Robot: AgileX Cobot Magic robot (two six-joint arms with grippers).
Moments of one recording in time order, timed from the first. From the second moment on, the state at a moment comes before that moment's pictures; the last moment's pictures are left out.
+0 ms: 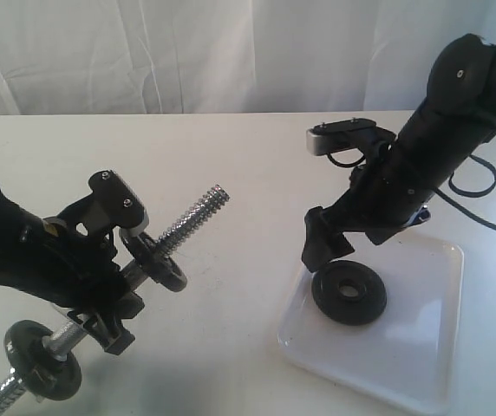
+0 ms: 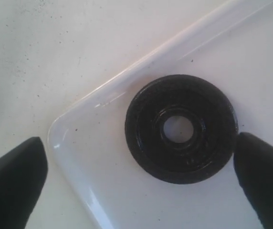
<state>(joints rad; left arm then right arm) -0.56 1.46 -0.73 -0.45 0.41 0.79 0.30 1.73 -1.18 0.37 0.90 -0.50</state>
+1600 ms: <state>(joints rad) -0.56 1.46 -0.73 -0.45 0.41 0.79 0.31 1.94 -1.18 0.29 0.79 -0.54</state>
